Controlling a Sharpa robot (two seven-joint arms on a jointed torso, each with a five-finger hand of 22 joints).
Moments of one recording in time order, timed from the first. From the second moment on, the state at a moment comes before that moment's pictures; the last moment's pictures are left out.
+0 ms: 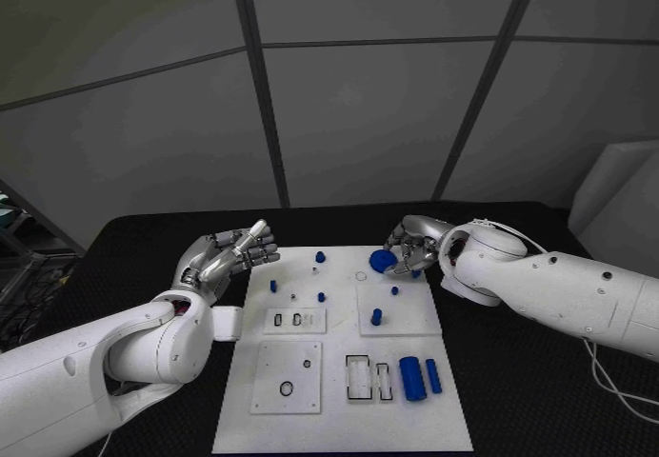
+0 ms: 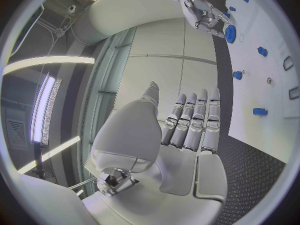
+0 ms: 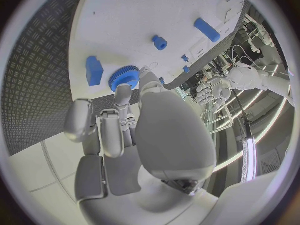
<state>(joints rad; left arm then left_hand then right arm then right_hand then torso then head) 1.08 -0.91 0.08 1.68 0.04 -0.52 0.49 1.34 0.01 -0.02 0.17 0.10 0.89 0.23 0.09 0.07 0.89 0.21 0.11 0.06 0.92 0.17 0.14 0.07 0.20 0.73 0.28 0.35 0.16 1.21 -0.77 0.08 1.37 -1.41 -0.17 -0.31 1.48 -0.19 -0.01 0.29 0.21 0.89 0.16 0.09 0.07 1.25 0.06 0.88 0.76 1.47 -0.02 1.46 1.28 0.10 1.32 0.10 1.37 1.16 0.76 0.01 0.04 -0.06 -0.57</state>
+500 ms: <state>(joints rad) 1.08 -0.91 0.08 1.68 0.04 -0.52 0.49 1.34 0.01 -0.02 0.17 0.10 0.89 0.23 0.09 0.07 0.89 0.21 0.11 0.06 0.92 0.17 0.14 0.07 0.20 0.73 0.28 0.35 0.16 1.22 -0.74 0.09 1.34 -1.40 -0.15 -0.34 1.46 -0.16 -0.01 0.29 0.22 0.89 0.16 0.11 0.07 1.29 0.06 1.05 0.95 1.47 -0.02 1.48 1.31 0.08 1.33 0.10 1.39 1.19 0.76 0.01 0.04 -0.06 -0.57</state>
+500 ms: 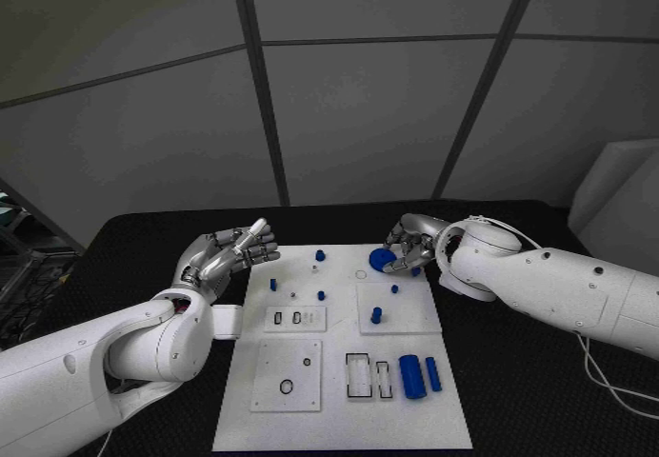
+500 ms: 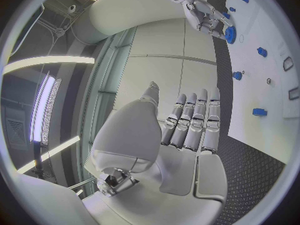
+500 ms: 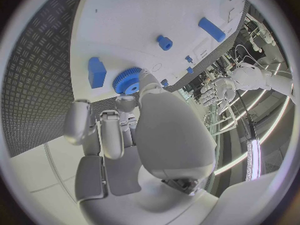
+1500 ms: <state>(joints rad) 1.08 -0.91 0.08 1.68 0.04 -0.52 0.48 1.34 0.01 -0.02 0.17 0.10 0.89 0.23 0.08 0.07 0.89 0.21 0.11 0.06 0.92 0.17 0.14 0.07 0.20 0.73 0.28 0.35 0.16 1.22 -0.71 0.09 1.33 -1.49 -0.15 -0.35 1.49 -0.09 0.04 0.23 0.18 0.99 0.14 0.17 0.07 1.42 0.05 1.33 1.29 1.47 -0.02 1.51 1.31 0.07 1.38 0.09 1.43 1.28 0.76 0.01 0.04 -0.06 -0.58</state>
